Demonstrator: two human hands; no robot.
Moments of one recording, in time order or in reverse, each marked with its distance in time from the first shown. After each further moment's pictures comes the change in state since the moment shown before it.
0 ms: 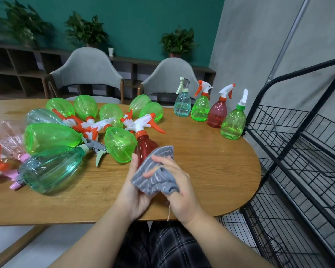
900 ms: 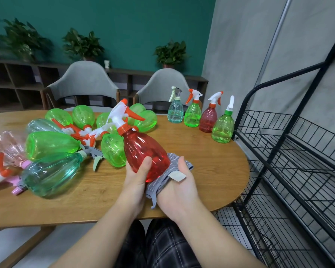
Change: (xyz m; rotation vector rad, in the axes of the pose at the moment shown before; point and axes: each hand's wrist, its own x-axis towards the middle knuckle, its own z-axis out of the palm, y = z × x) left_hand -0.005 -0.007 0.024 0.321 0.106 0.318; right_hand 0.011 -0.057 -0.002 1.390 0.332 0.864
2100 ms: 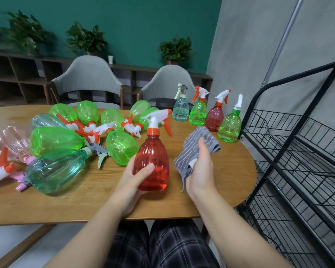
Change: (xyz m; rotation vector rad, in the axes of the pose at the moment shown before) left_hand 0.005 0.012 -0.037 0.160 -0.135 -0.095; right_hand 0.022 -0.030 0.001 -0.542 0.302 -0.465
